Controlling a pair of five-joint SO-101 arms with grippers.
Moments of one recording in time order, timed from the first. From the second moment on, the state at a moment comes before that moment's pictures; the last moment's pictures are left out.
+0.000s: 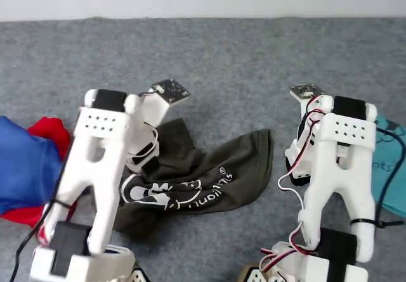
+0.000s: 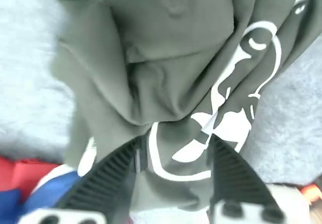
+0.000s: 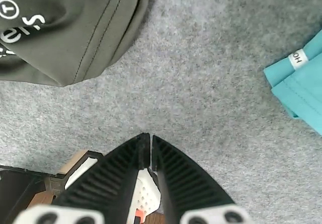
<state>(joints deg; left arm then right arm) 5.8 -7.2 13.1 98.8 -26.2 9.7 -10.6 15.7 100.5 22.6</state>
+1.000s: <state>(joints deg) 7.8 43.4 -34.5 84.9 -11.9 9.7 -10.6 15.7 100.5 22.6</state>
